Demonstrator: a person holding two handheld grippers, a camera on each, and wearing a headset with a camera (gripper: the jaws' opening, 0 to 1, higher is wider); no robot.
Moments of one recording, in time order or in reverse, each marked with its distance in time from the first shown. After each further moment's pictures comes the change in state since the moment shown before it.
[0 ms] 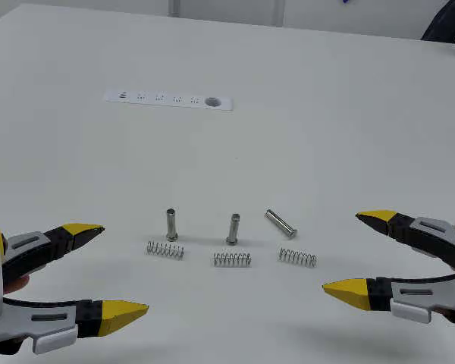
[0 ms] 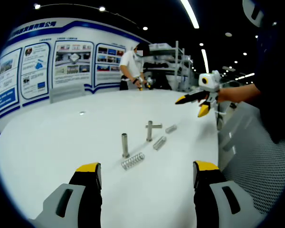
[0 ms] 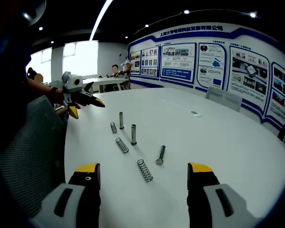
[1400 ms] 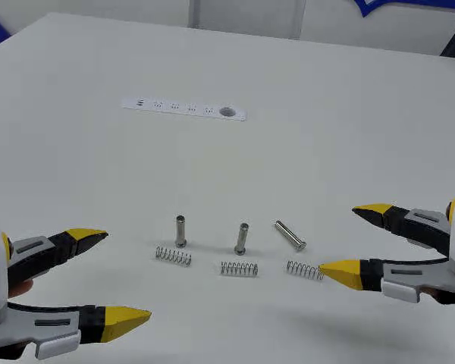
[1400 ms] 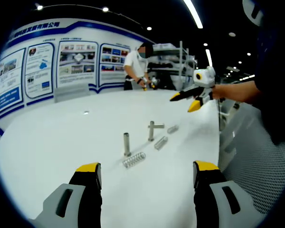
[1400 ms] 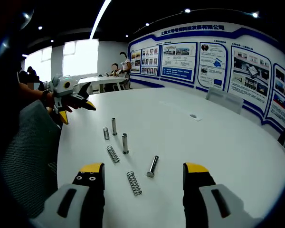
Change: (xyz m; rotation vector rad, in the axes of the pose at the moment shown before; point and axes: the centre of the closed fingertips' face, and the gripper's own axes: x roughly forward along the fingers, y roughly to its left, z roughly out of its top) left arm -0.007 -0.001 0.001 -0.011 -0.001 0.043; right arm 0.024 -0.021 0.023 -0.010 0.017 0.002
